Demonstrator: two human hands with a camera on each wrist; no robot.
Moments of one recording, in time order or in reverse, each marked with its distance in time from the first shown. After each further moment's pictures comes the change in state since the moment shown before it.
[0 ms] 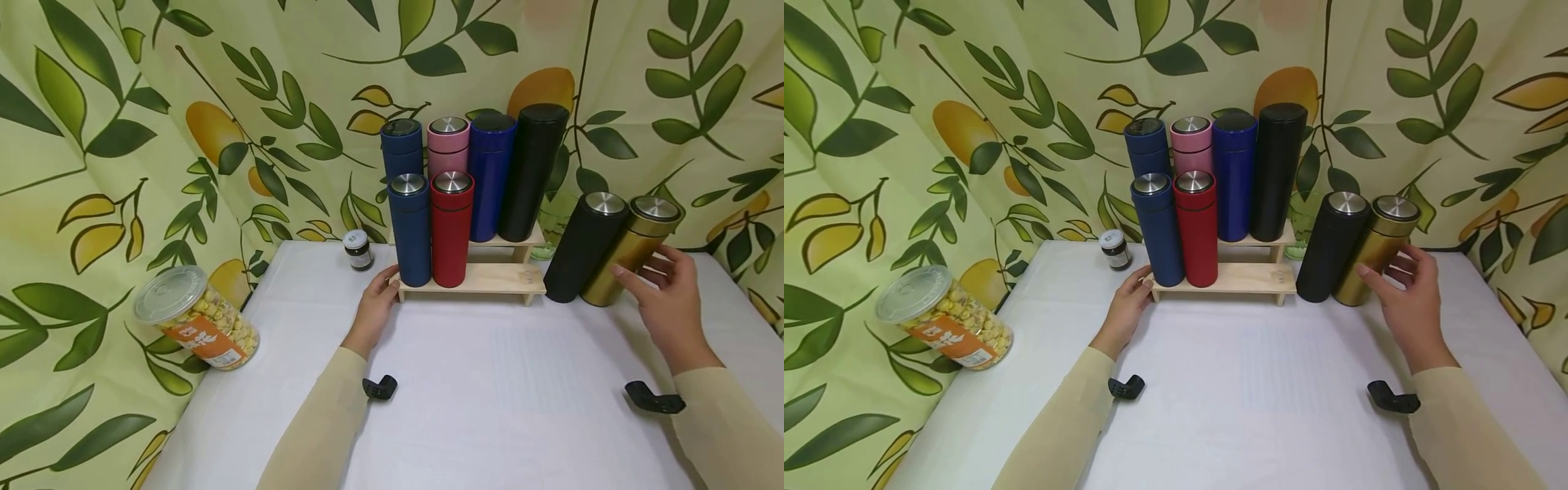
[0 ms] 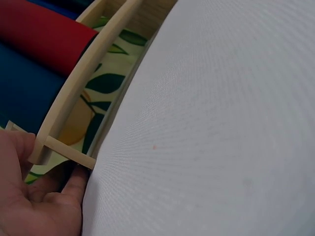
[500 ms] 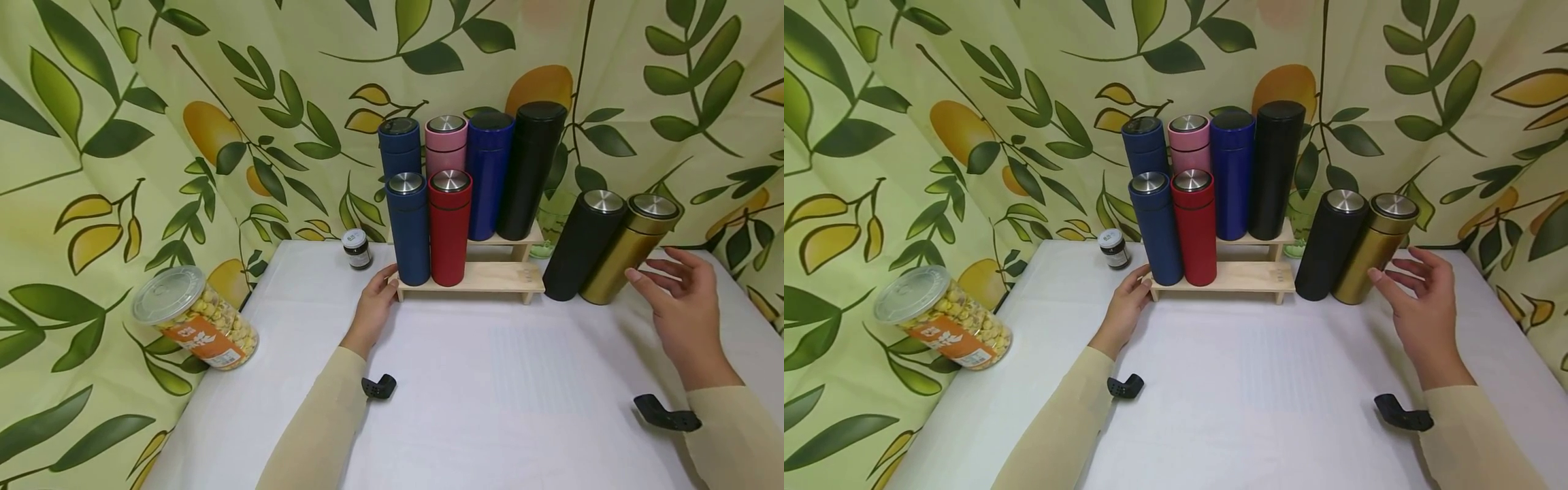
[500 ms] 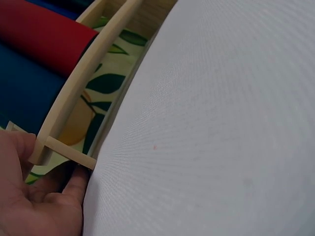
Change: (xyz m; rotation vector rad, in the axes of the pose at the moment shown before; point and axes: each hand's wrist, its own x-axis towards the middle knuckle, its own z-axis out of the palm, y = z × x) left_hand 0.000 -0.001 0.000 0.010 -0.003 -0.003; right_hand -0.021 -0.006 -0.012 0.070 0.064 -0.053
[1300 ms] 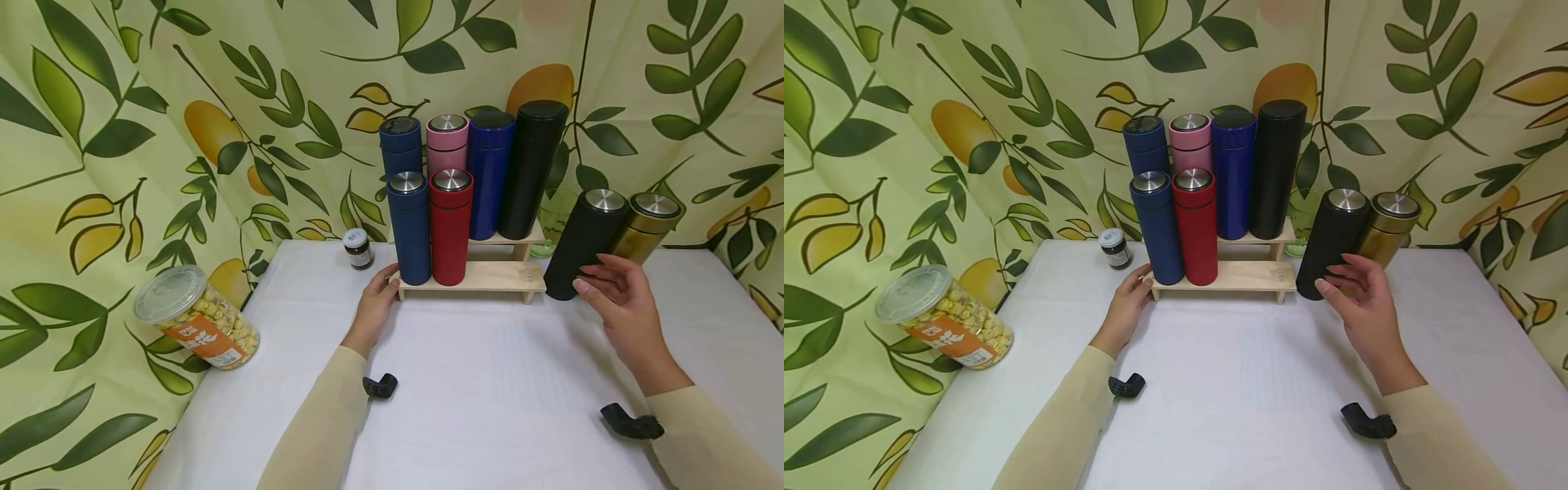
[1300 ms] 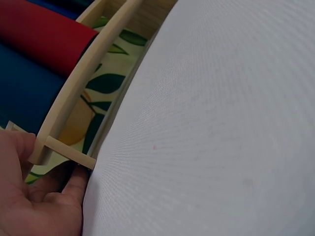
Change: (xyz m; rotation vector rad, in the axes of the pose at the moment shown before) left_hand 0.000 0.000 -0.001 -0.019 -0.011 0.017; right_hand -0.028 -0.008 0.058 0.082 -0.195 -0.260
